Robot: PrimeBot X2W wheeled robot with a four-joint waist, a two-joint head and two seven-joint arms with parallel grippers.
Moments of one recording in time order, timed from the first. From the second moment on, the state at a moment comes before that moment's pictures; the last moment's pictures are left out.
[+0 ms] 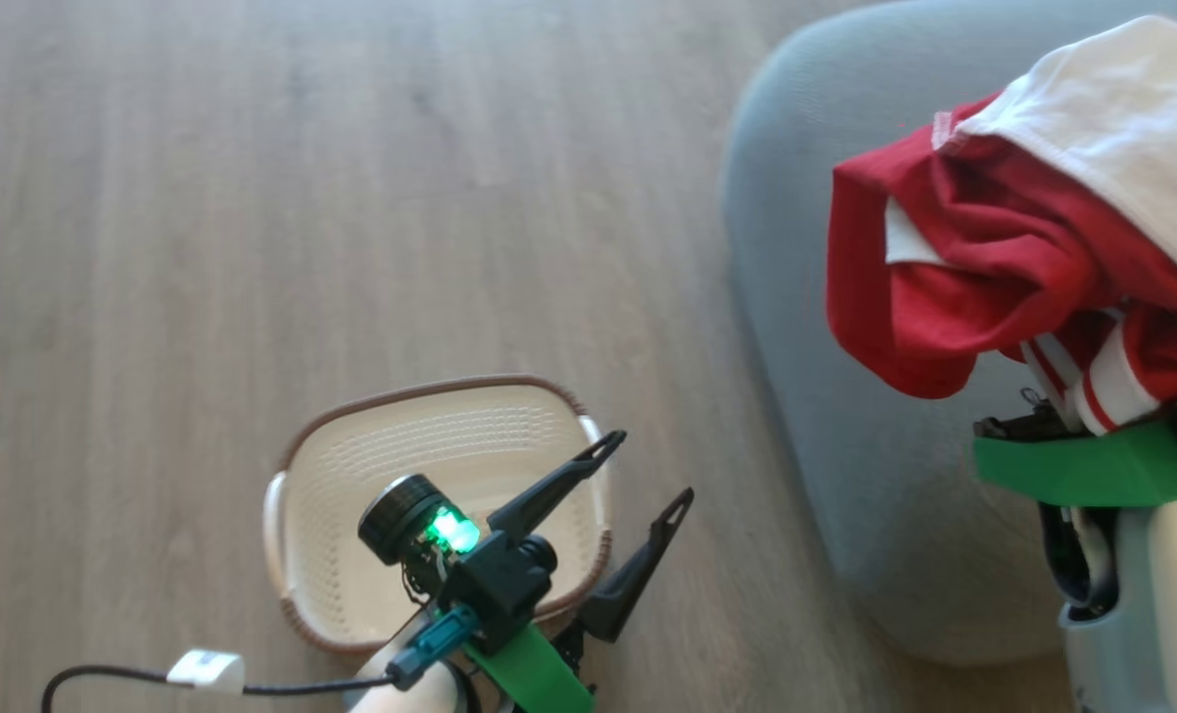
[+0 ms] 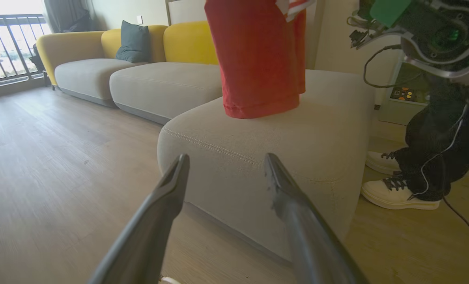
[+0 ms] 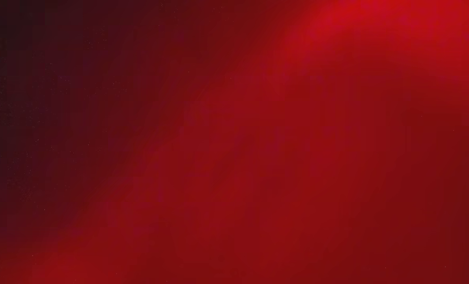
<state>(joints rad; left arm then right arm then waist) -0.15 0.13 -0.61 0.03 -0.12 -0.13 -0.26 -0.20 -0.10 -0.02 -0.15 0.06 0.13 -0.26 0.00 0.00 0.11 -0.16</state>
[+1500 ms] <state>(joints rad) -0.21 0.15 -0.65 -0.05 -0.11 -0.13 -0.26 -0.24 -0.05 -0.23 -0.20 0.05 0.13 -0.26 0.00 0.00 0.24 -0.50</state>
